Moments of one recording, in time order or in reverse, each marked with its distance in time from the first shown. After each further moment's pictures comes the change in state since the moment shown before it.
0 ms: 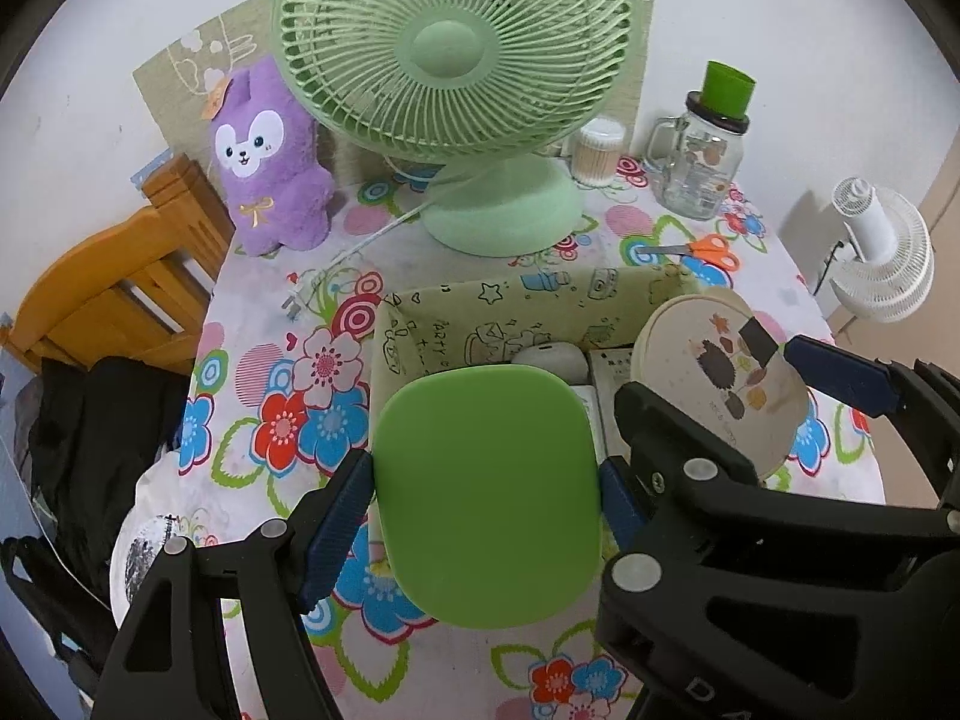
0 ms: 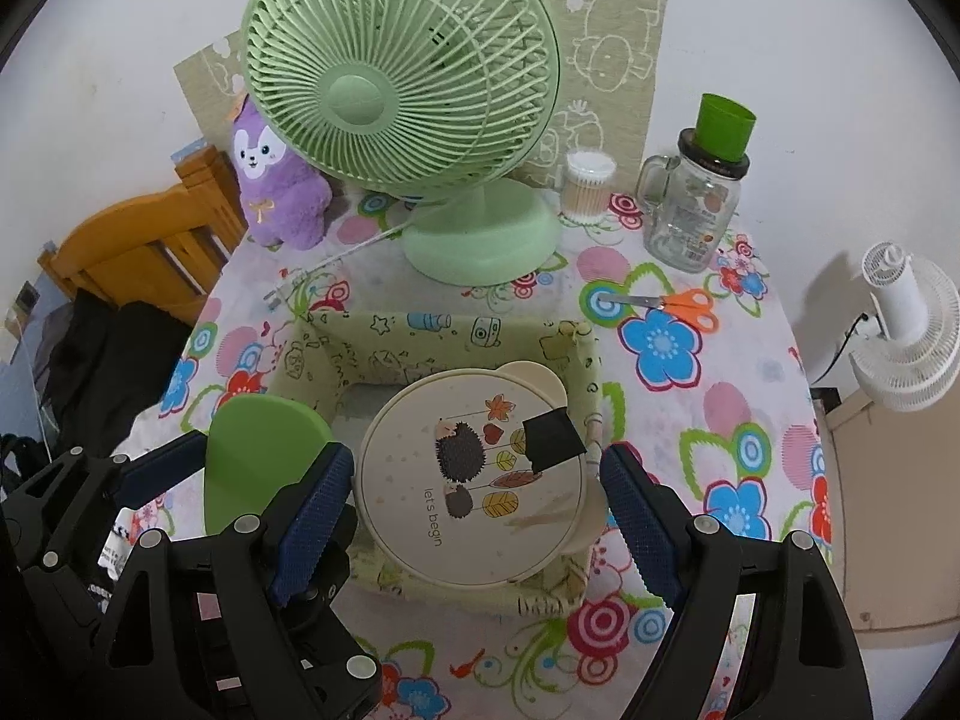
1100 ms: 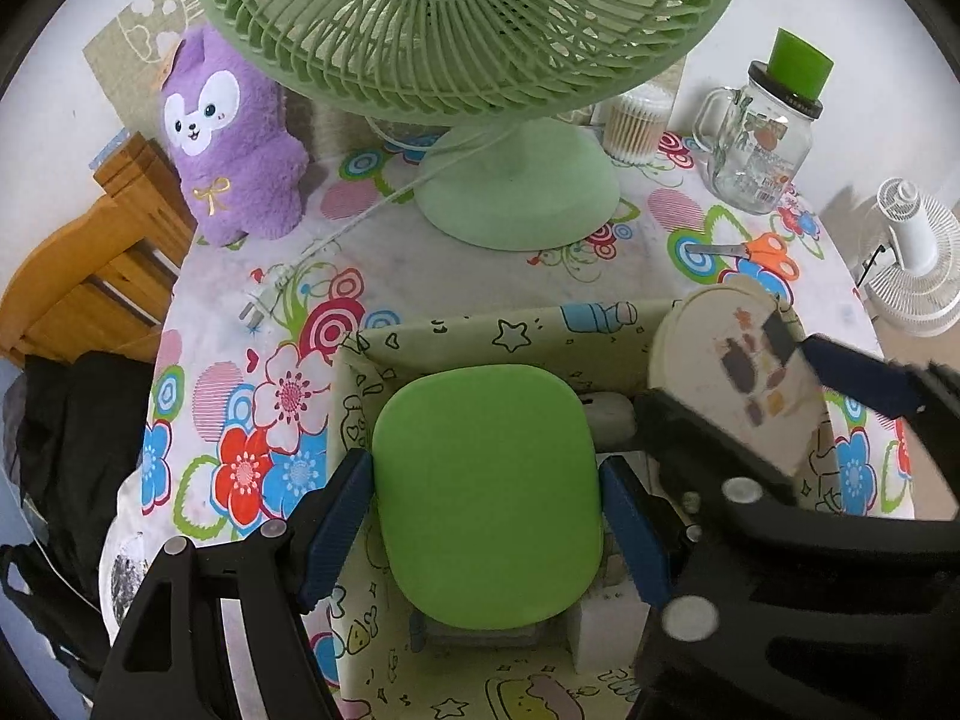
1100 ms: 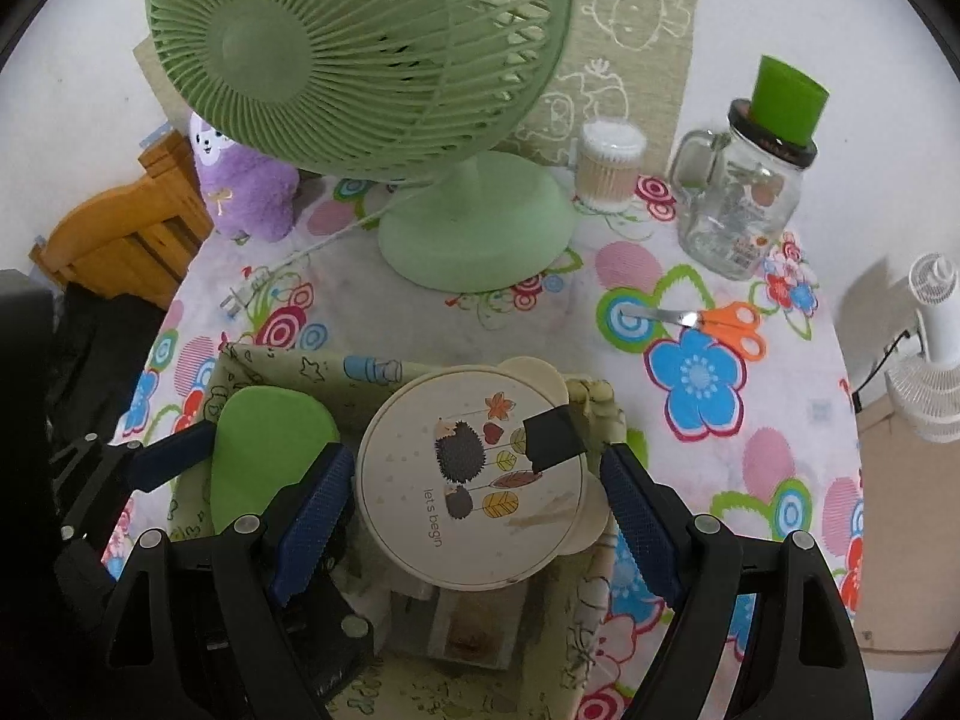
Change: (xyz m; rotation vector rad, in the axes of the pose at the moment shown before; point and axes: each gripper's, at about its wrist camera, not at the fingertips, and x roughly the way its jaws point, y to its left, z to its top) left arm 0.070 0.005 0.037 -0.015 0.078 0.002; right arm 0.072 -0.015 0.035 -0.016 0.063 0.057
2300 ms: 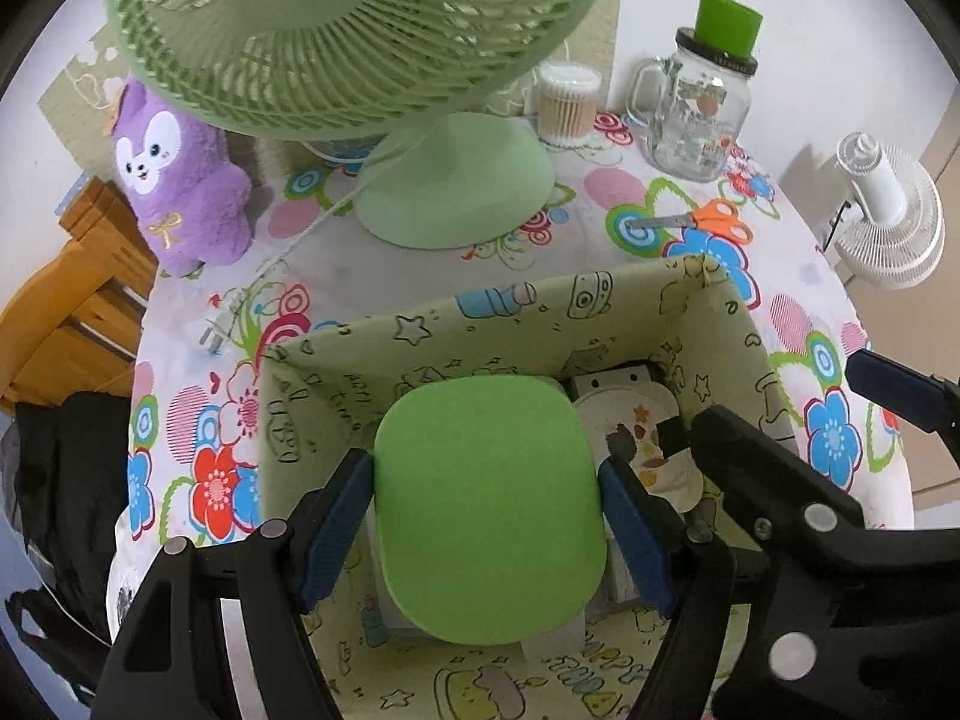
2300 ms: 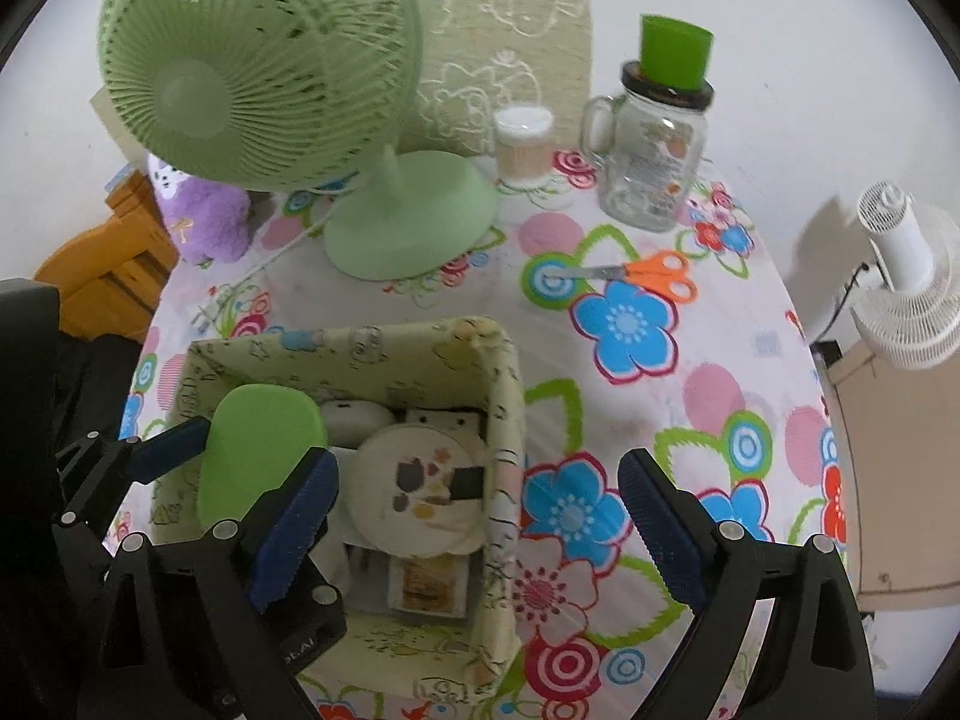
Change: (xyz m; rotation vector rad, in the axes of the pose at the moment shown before) left arm 0.002 -0.032 -0.004 0.112 0.002 -0.025; right arm -0.026 -0.039 -0.028 0.136 -0.015 -0.075
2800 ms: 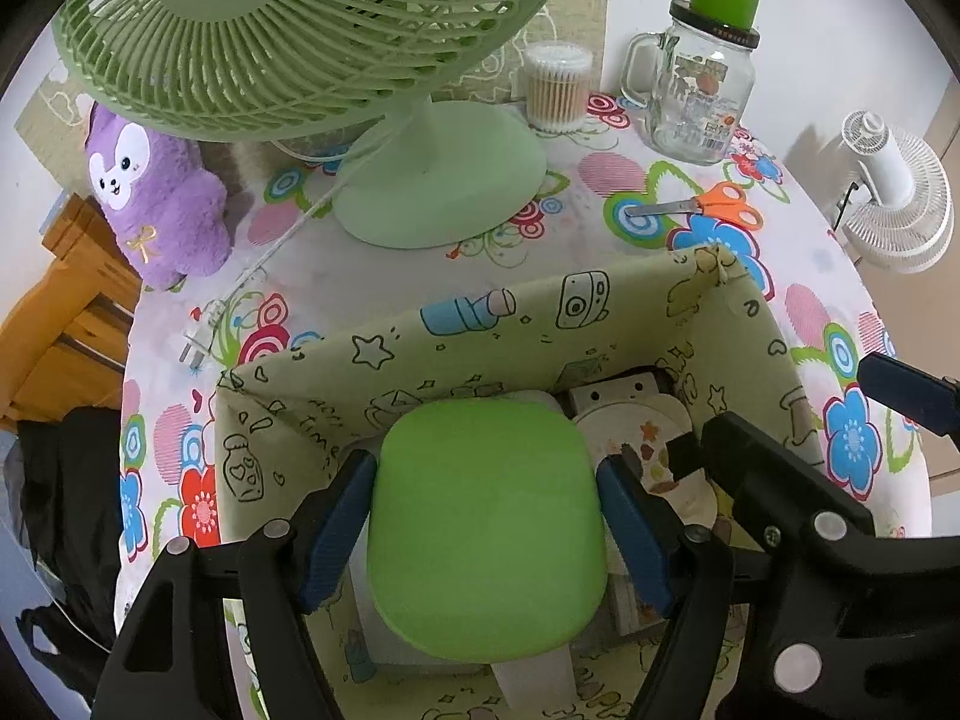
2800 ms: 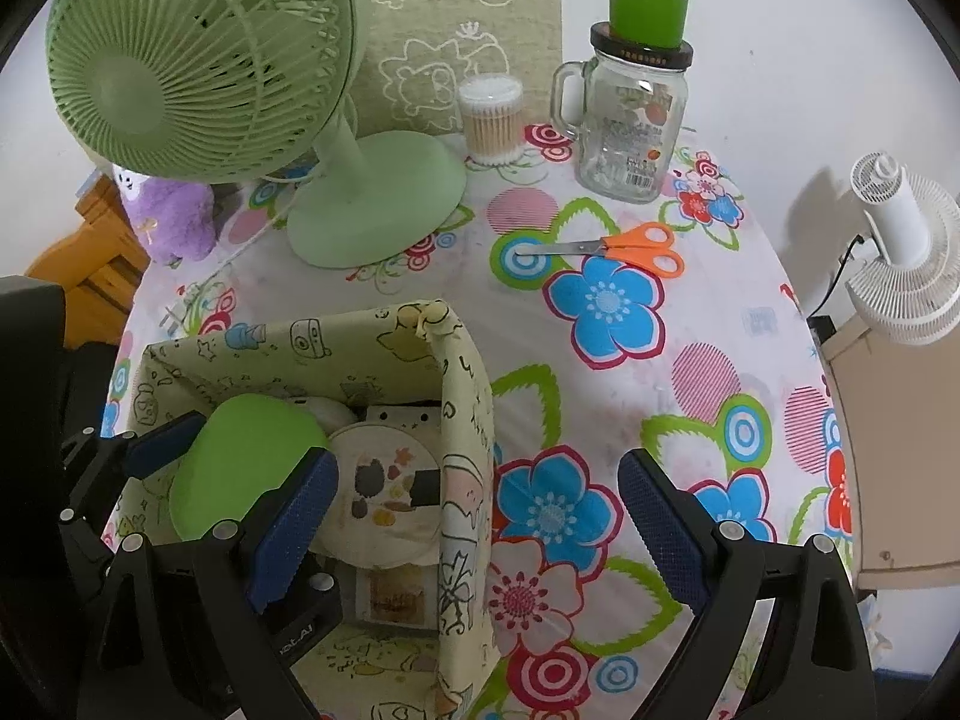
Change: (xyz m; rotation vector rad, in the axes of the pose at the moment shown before) left arm 0.019 -0.009 0.009 0.031 0.018 0.023; right arm 0.018 -0.011 0.003 0.033 0.032 -0.015
